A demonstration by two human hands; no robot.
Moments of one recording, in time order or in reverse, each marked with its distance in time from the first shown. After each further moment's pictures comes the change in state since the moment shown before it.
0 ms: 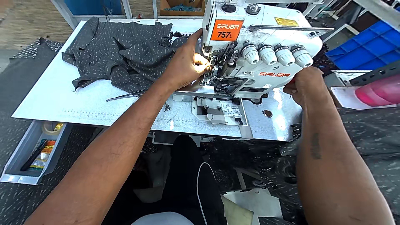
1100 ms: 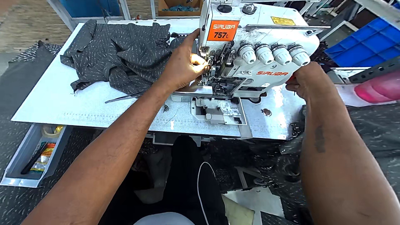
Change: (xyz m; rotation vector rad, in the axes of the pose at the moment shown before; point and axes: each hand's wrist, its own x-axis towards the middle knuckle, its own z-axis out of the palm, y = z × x) left_hand -0.002 0.002 0.002 -0.053 0.030 0.001; right_hand 0.002 -0.016 -0.002 -0.195 0.034 0.118
